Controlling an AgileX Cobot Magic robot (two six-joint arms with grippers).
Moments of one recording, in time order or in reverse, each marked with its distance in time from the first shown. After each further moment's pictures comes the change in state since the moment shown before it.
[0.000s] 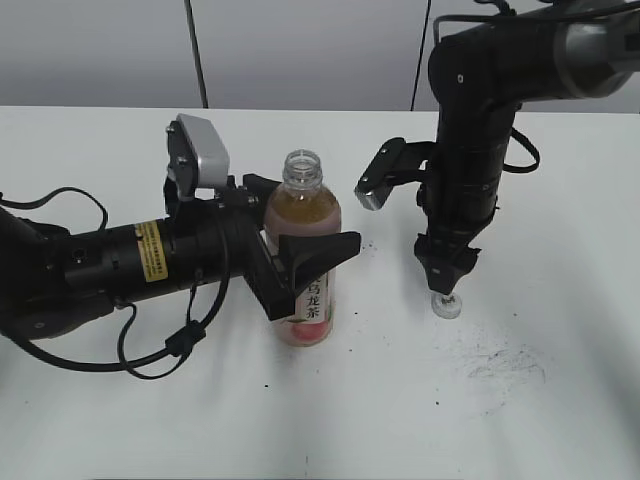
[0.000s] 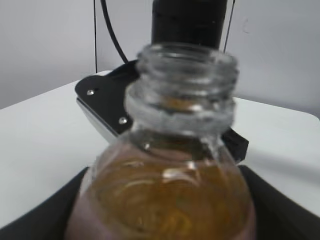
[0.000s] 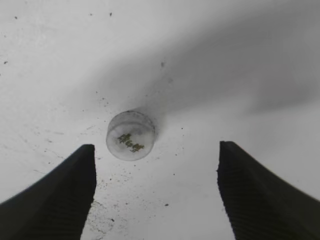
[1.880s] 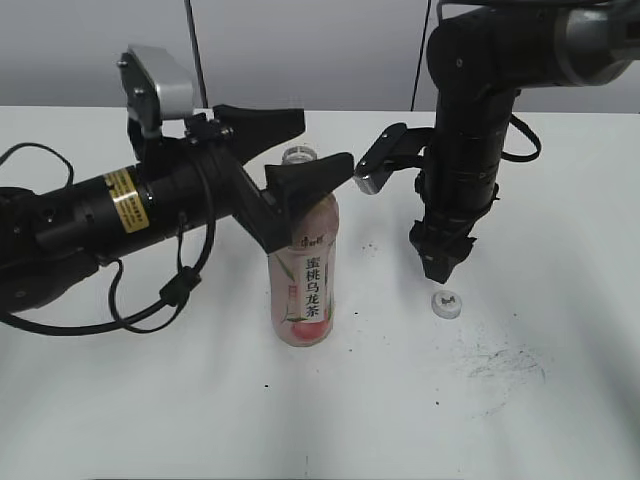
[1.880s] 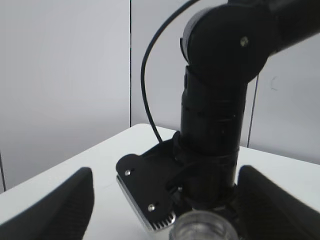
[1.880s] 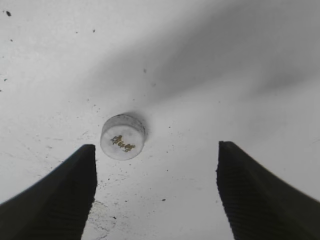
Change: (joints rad) left arm 0.000 -0.131 0.000 -0.128 0.003 0.007; right arm 0.000 0.000 -0.047 -0.003 0.045 0.064
